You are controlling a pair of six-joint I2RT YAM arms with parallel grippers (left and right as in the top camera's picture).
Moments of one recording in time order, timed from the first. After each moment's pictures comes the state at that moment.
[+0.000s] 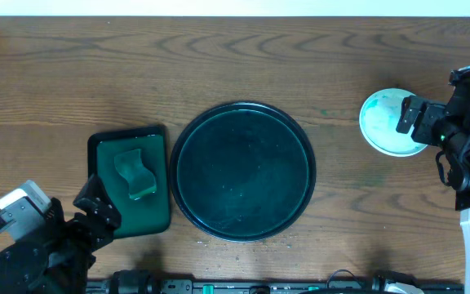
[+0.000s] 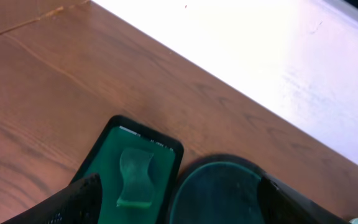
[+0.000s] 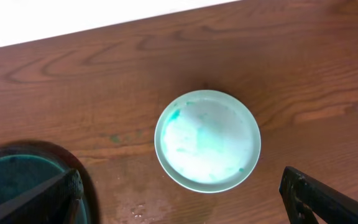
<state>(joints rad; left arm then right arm) 0.06 0.51 1.23 -1.16 -0.11 -0.48 -0.17 1.12 1.20 -0.77 -0.04 0.08</state>
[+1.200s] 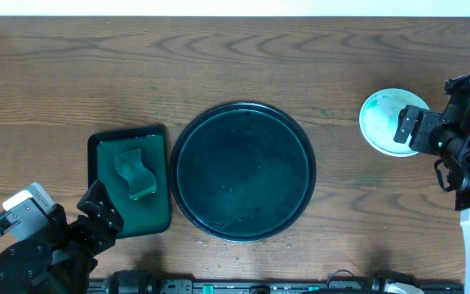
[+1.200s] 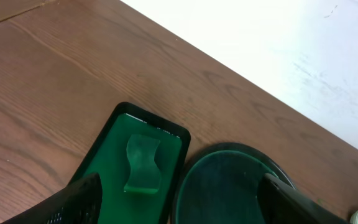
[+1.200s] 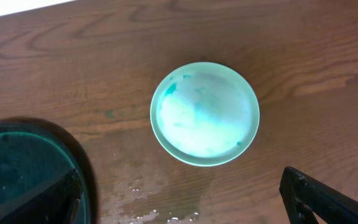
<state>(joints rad) 0.06 0.51 1.23 -1.21 -0.11 -0.48 -0.17 1.12 1.20 -0.86 -0.03 0.08</state>
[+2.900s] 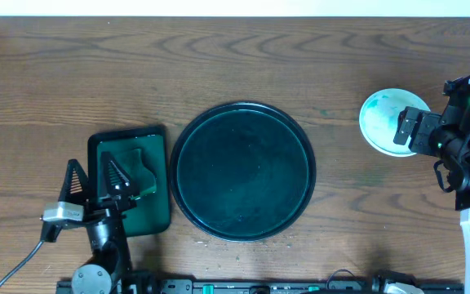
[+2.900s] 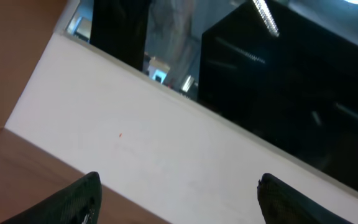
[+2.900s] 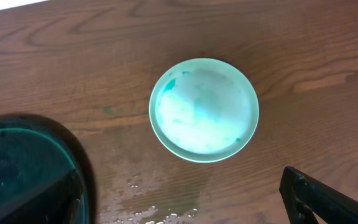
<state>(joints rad) 0.06 0.01 0.13 0.27 -0.14 -0.50 -0.17 1.12 1.20 -0.88 -0.03 0.08</state>
